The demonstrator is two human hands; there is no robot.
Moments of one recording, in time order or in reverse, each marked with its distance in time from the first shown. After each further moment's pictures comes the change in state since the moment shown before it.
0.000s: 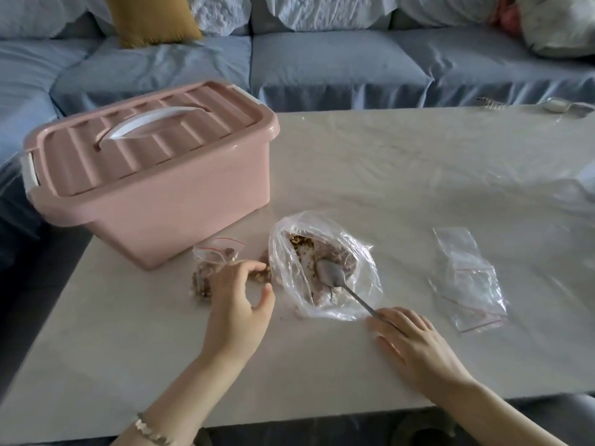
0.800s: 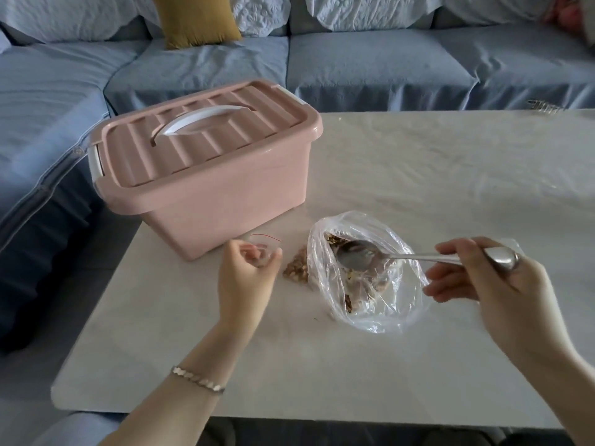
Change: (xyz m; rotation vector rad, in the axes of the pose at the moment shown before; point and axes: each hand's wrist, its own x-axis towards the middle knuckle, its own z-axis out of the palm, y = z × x) left_hand 0.038 -0.029 -0.008 -0.148 0.175 -0.408; right_hand 0.097 -0.064 -0.118 1.106 0.273 0.577
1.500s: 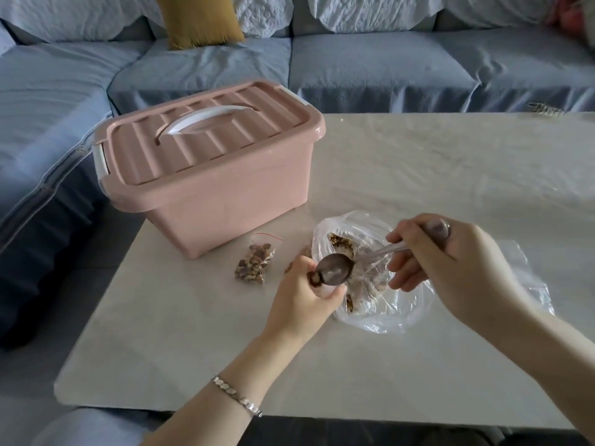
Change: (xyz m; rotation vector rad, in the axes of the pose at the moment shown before) left_hand -0.047 0.019 0.027 0.030 -0.417 0.124; right_hand 0.012 -0.032 0.034 -0.347 -0.201 0.009
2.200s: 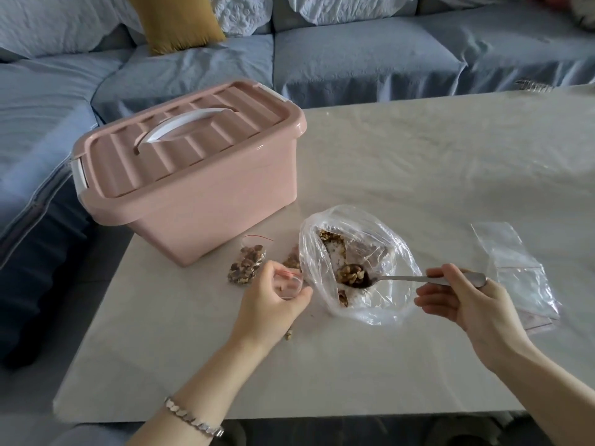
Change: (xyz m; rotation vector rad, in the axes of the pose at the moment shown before) left_hand -0.005 -0.004 -0.029 -0.070 -0.016 -0.099; right_hand -0.020 0.095 -0.012 0.573 0.261 0.456
